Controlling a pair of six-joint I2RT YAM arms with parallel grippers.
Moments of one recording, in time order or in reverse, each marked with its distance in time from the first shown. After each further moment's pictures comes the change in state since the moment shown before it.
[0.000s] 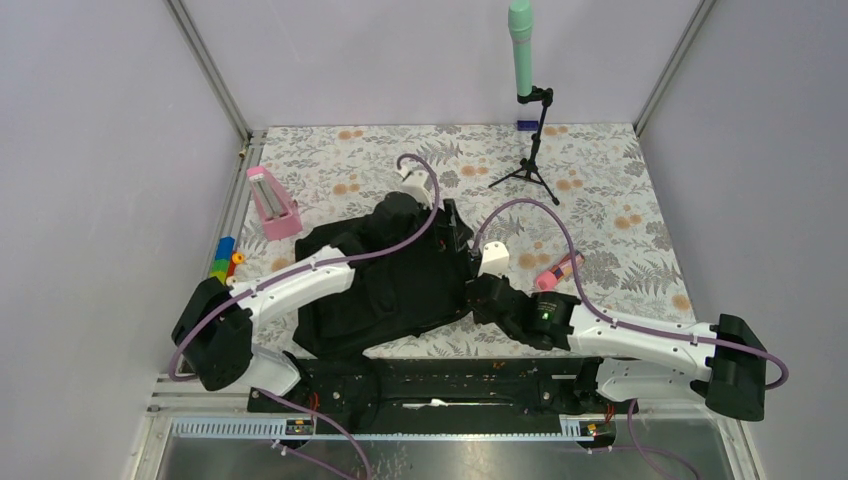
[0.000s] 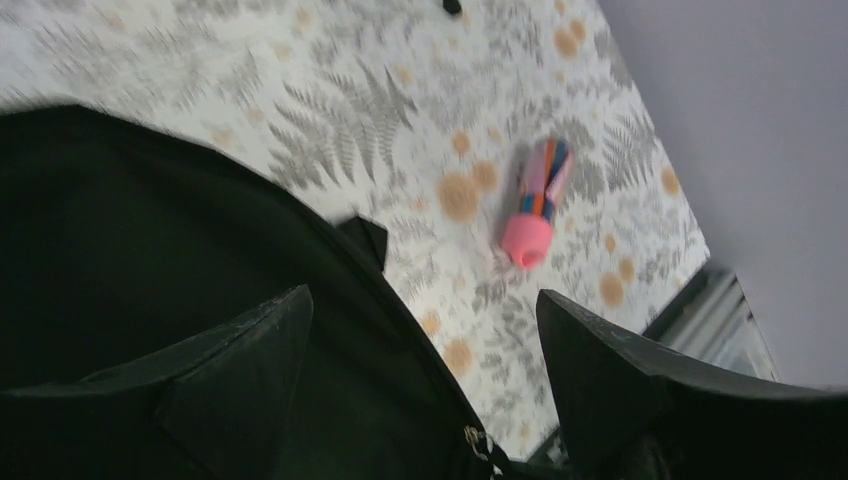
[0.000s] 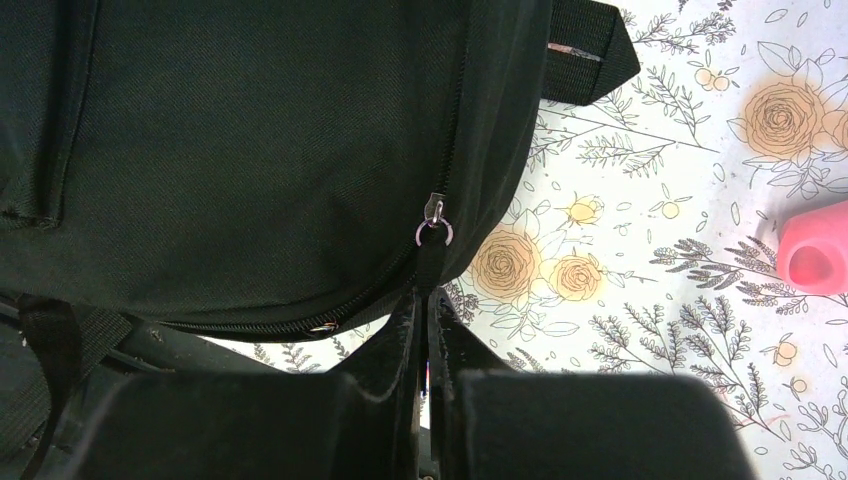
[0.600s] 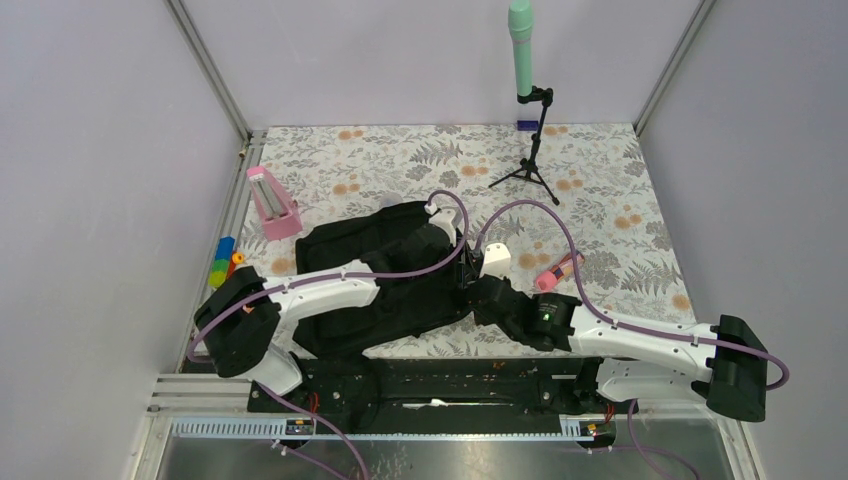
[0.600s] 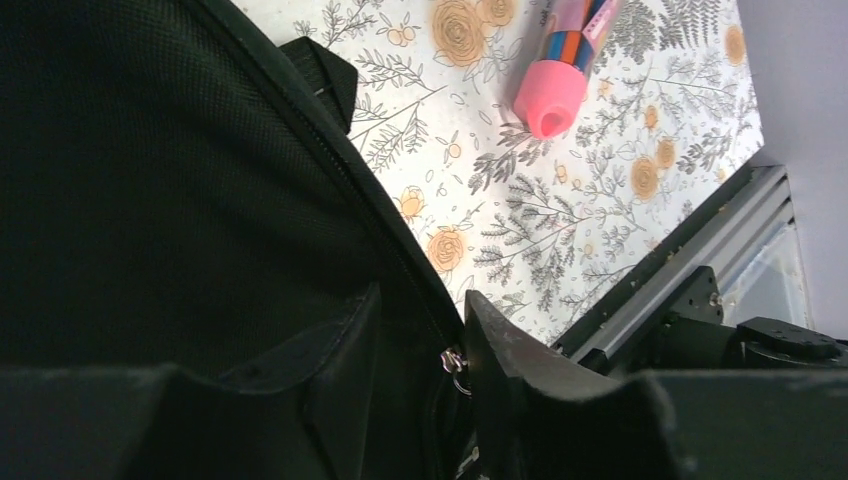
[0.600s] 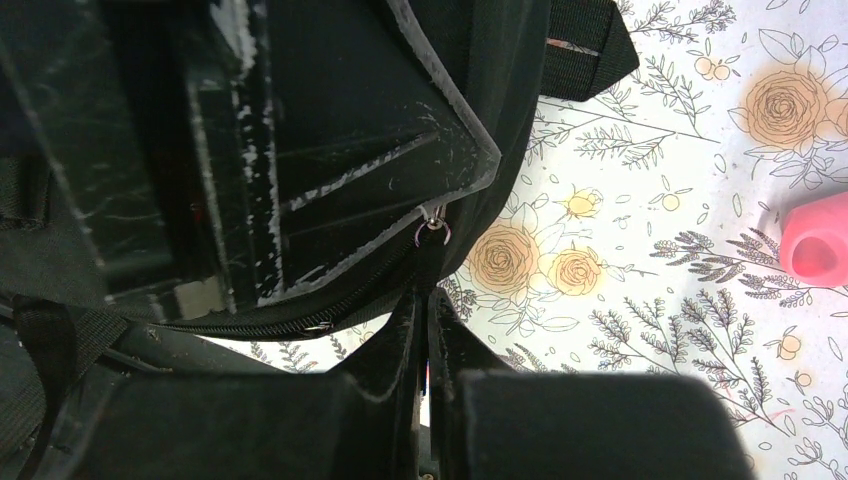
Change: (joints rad) left arm -0.188 0.106 -0.050 -0.085 -0.014 -0.127; right arm 0.000 -0.010 -0.016 0.002 0.001 0.017
